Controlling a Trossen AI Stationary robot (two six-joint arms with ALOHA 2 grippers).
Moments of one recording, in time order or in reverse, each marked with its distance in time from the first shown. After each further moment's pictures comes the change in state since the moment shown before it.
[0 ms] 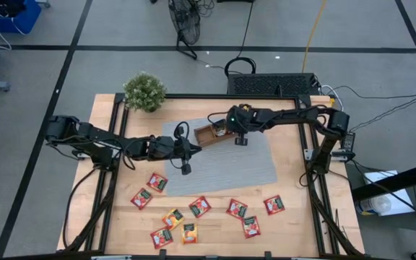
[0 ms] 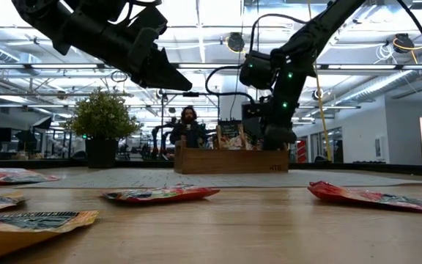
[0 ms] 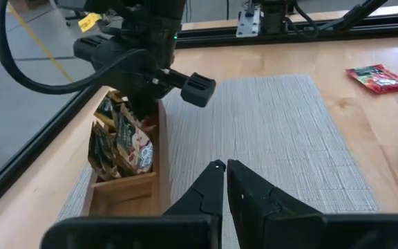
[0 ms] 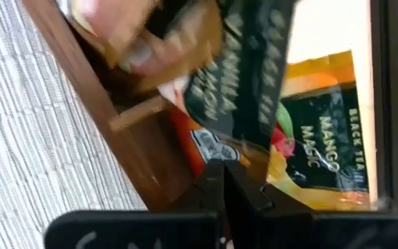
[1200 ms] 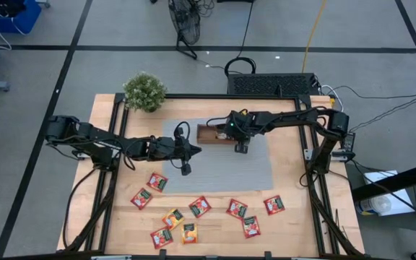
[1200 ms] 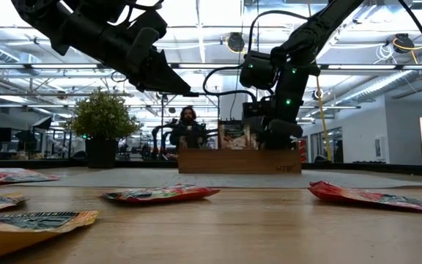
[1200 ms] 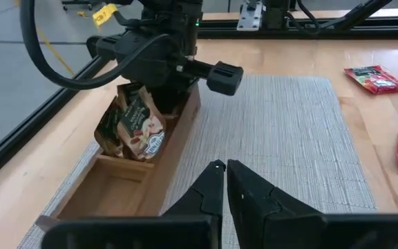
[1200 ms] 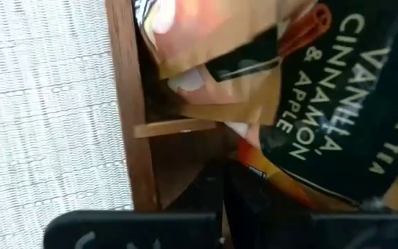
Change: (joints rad) left arm 0.000 0.000 0.000 -0.026 0.001 -0.065; right arm 0.037 -0.004 -0.001 -0.077 -0.140 0.111
